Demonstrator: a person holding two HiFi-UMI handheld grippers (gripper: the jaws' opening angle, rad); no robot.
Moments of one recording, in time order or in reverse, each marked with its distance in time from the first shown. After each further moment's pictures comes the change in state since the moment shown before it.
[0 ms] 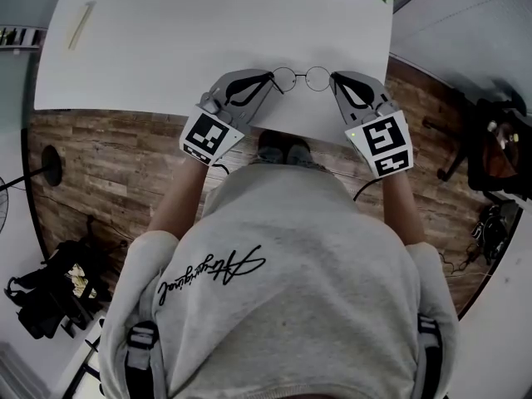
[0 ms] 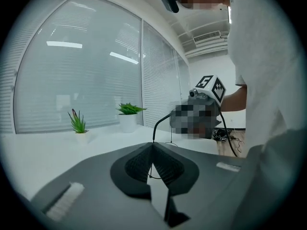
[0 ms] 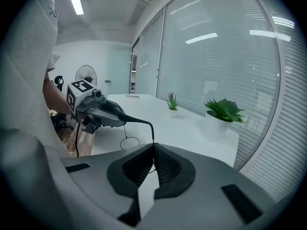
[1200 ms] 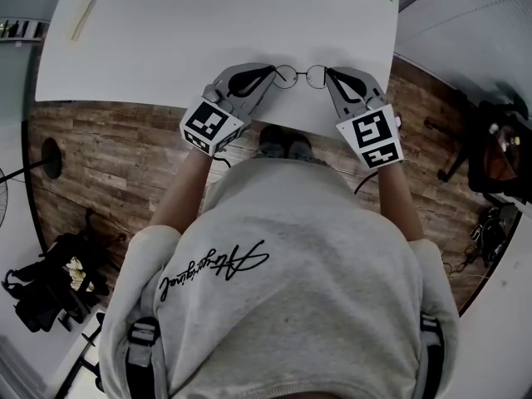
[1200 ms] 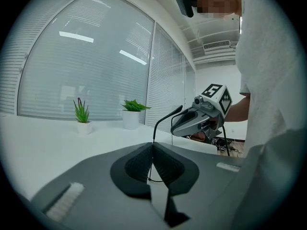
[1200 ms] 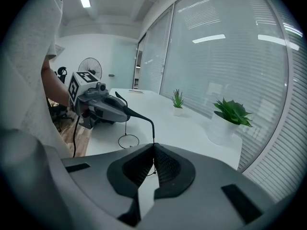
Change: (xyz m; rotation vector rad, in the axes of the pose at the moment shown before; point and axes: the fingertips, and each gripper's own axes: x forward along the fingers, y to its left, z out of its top) left arm 0.000 0.009 -0.015 -0.129 -0.024 0.008; right arm 0.022 0.012 -0.010 -0.075 0.035 0.004
